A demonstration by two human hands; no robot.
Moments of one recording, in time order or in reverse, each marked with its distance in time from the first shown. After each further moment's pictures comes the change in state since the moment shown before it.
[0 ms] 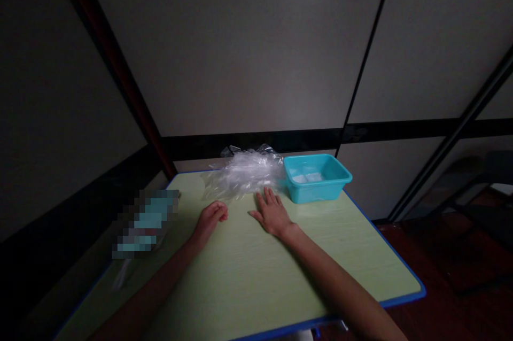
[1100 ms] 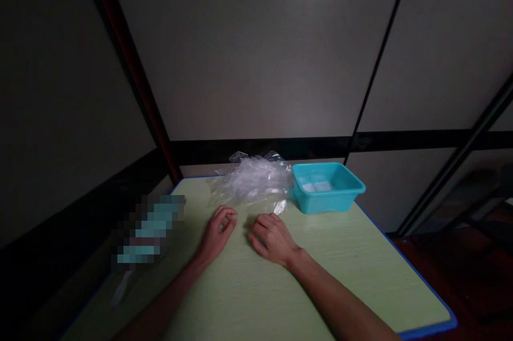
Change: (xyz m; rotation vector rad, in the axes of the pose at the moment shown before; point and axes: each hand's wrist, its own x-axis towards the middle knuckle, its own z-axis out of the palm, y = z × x) left_hand -0.012 0.002 0.006 0.295 0.107 0.409; right_hand -0.013 -0.020 0.004 0.032 0.153 -0.356
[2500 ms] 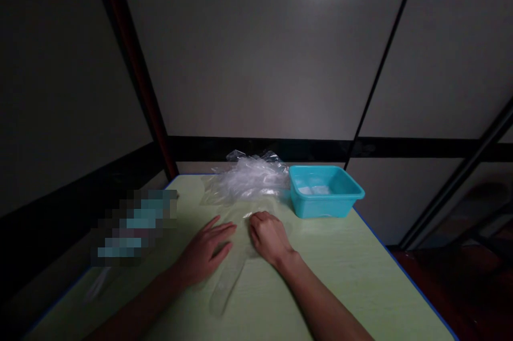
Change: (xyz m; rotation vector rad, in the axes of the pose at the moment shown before) left_hand -0.027 0.010 -0.011 0.634 -0.401 0.420; right_hand 0.005 0.006 -0.004 -0.097 -0.106 0.163
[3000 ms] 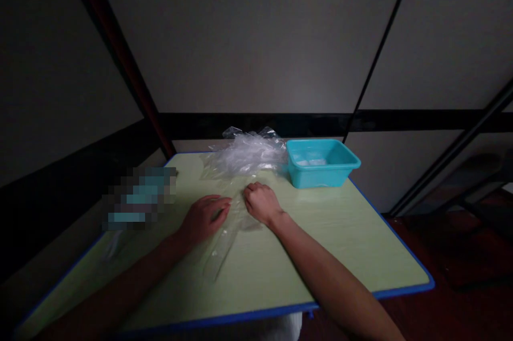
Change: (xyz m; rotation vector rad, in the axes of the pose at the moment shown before) left_hand 0.000 -0.004 0.005 0.044 0.206 -0.039; right_hand 0.012 -0.005 0.002 -0.096 -0.151 0.010
